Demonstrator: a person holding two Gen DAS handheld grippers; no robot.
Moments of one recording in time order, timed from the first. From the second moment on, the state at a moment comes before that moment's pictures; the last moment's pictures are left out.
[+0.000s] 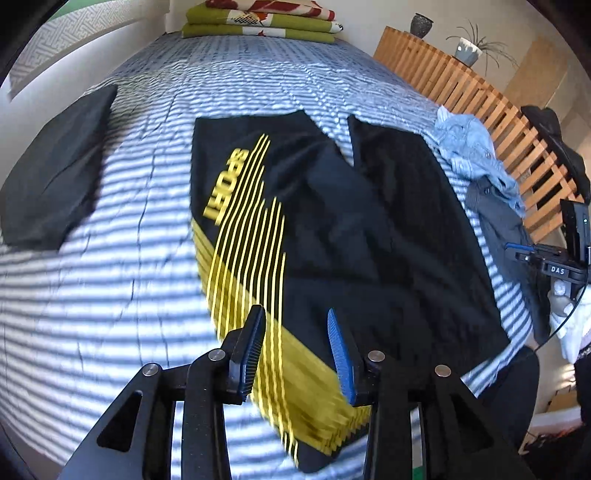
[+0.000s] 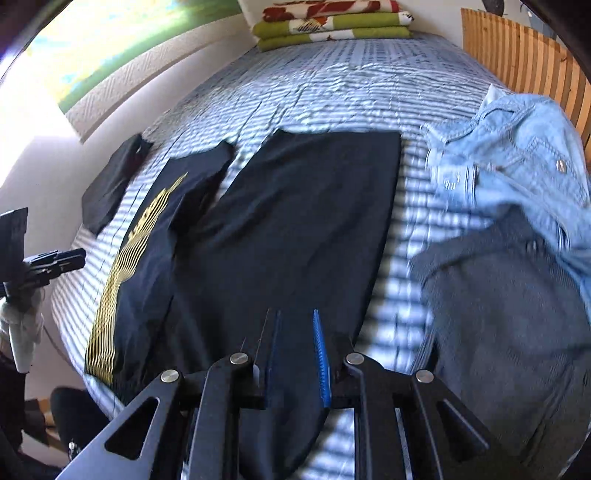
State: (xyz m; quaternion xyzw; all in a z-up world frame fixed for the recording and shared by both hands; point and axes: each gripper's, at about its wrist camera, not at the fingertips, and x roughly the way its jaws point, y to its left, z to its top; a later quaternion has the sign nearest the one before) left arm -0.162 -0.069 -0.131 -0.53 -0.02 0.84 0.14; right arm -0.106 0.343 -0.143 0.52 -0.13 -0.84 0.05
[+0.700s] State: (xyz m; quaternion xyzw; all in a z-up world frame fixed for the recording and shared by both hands) left arm -0.030 -0.011 -0.186 -0.50 0.19 0.84 0.10; right arm 0.042 0.246 -0.185 0.55 -0.05 -0.83 0.02
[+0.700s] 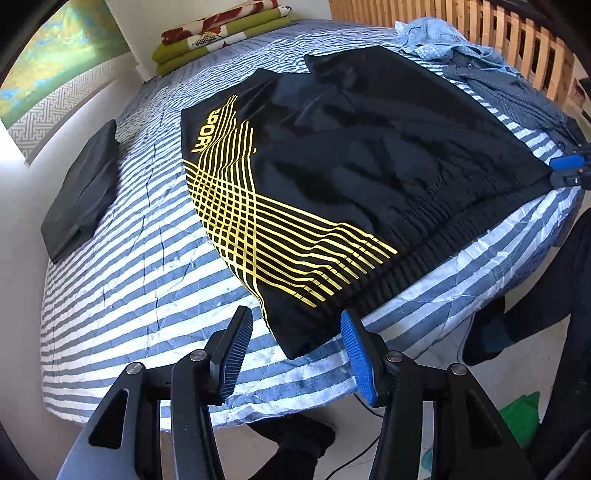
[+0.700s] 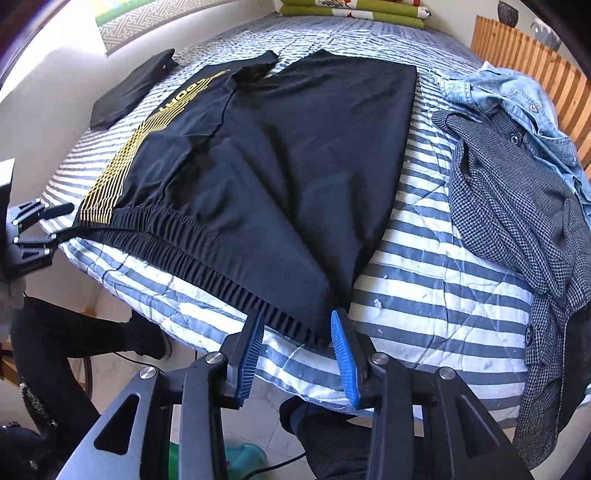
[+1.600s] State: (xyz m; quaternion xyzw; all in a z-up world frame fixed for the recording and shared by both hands) left arm -0.062 -0.026 -0.179 -0.51 0.15 0.84 0.10; right arm 0.022 0.220 -0.193 0.56 0.03 -0.82 -0.01
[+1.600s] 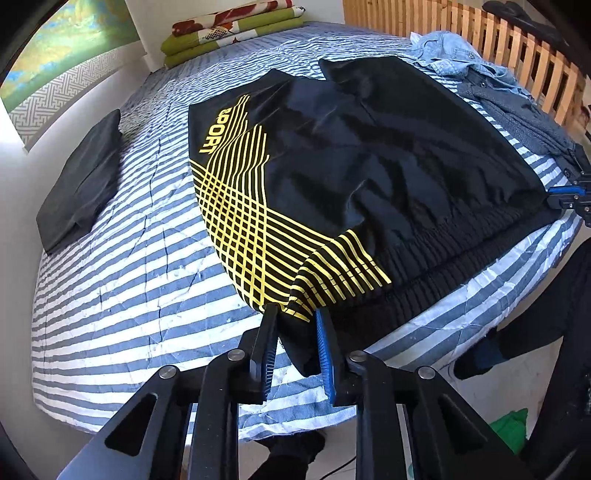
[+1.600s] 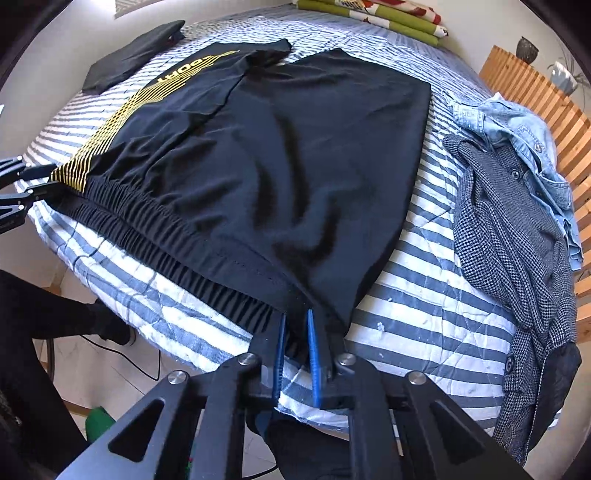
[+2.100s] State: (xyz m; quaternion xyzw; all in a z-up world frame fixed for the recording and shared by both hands) left arm -0.029 -0.041 -0.189 -0.54 0.14 0.82 0.12; right arm 0.040 0.204 -0.185 0.56 0.08 -0.82 0.01
